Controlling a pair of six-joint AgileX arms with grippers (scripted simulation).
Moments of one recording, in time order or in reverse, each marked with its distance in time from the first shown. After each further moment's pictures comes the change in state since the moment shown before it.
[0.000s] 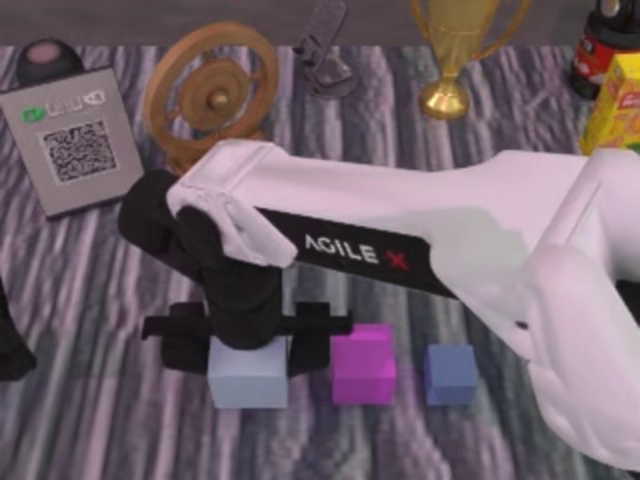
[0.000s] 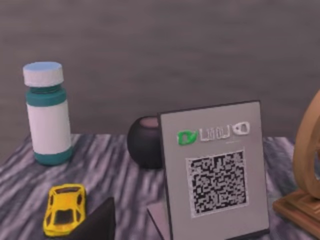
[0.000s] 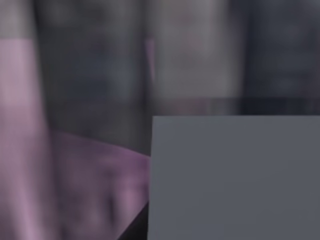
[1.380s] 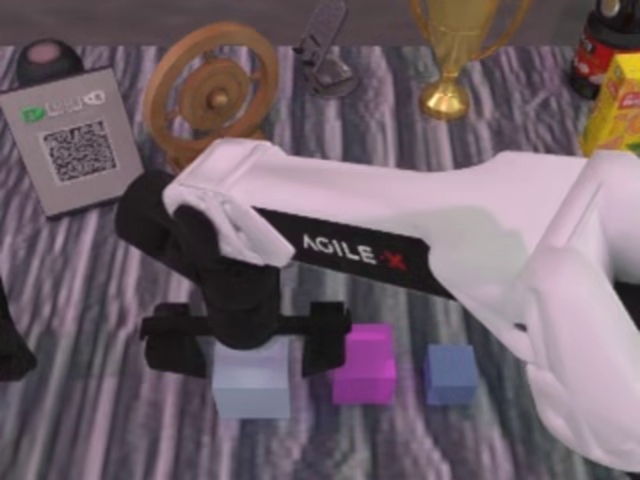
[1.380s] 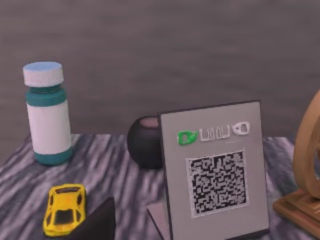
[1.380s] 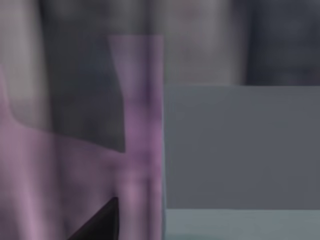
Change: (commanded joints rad) left arm 0.000 0.000 0.000 0.000 0.000 0.000; right arm 0.001 0.000 0.017 -0.017 0.001 -0.001
